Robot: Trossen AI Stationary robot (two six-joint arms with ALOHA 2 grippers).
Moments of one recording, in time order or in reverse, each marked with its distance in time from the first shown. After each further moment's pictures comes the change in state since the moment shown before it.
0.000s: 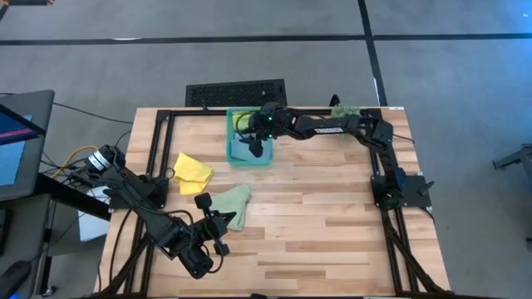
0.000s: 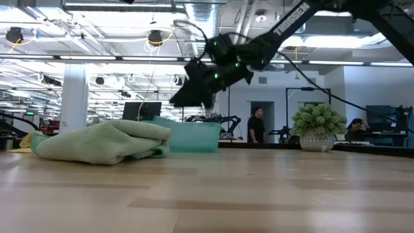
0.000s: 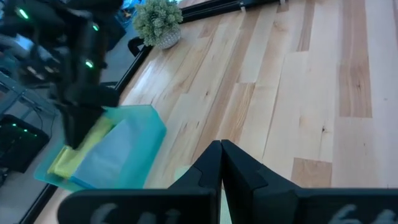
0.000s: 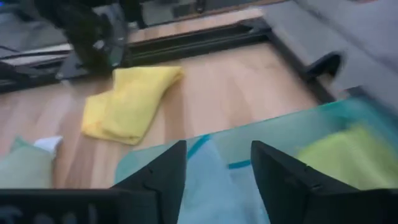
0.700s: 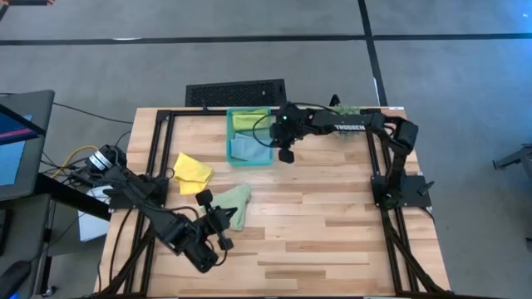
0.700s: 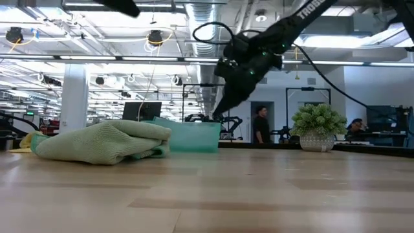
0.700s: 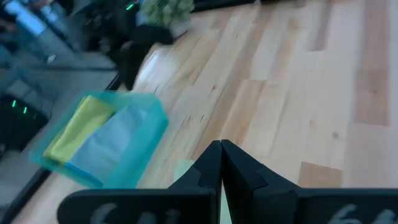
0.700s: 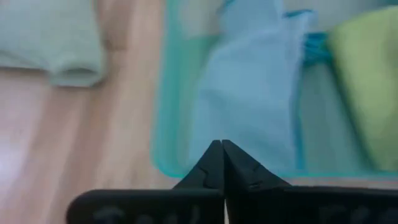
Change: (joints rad) left arm 0.053 0.005 -0.027 0.009 0.011 -0.086; right arm -0.044 -0.232 -0.175 -0.462 -0.044 -0.378
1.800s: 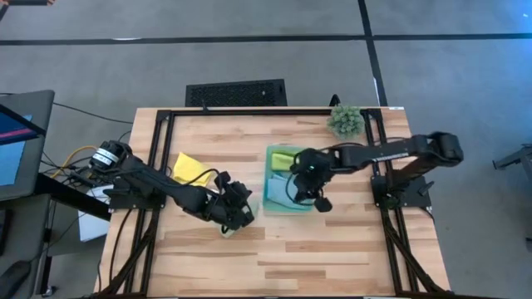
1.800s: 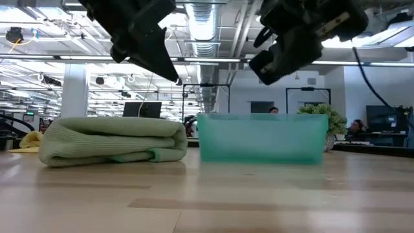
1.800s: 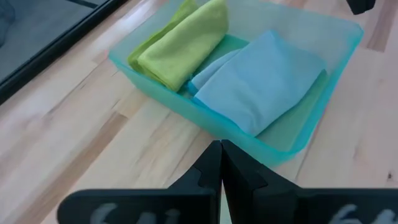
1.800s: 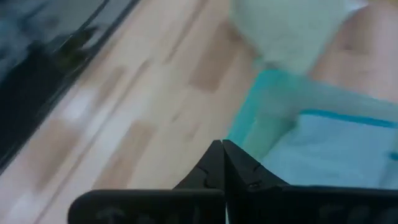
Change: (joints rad) left arm 0.320 0.000 -0.184 0.431 0.281 0.136; right arm 0.401 -0.415 -0.376 -0.022 -0.159 0.108
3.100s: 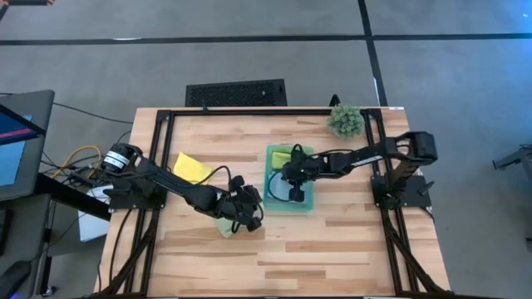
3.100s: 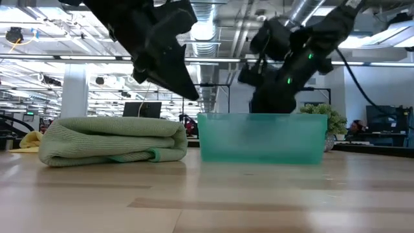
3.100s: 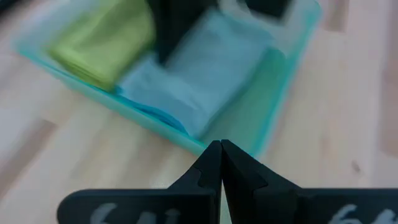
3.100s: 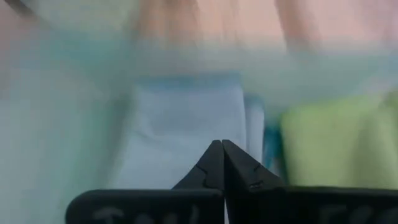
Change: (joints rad) left arm 0.054 0.106 0.000 0.196 0.225 0.132; right arm -0.037 0.232 -0.106 0.393 0.534 0.237
